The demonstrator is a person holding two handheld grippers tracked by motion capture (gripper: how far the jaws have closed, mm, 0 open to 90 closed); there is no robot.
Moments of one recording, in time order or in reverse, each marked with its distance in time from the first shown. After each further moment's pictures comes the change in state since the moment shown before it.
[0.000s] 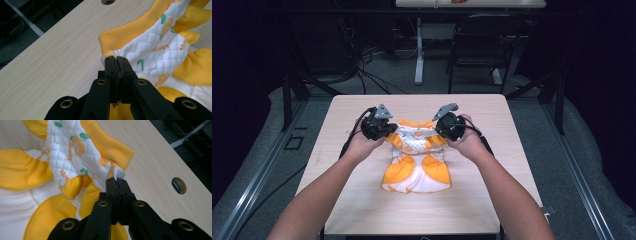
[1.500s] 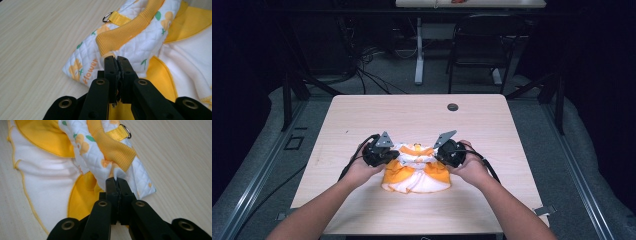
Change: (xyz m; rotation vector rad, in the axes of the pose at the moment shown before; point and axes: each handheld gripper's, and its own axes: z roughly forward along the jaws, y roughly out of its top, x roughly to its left) left arm -0.044 -0.060 0.011 0.048 -0.129 0.038; right arm 0.051 -0.051 0.011 0.045 0.131 -0.011
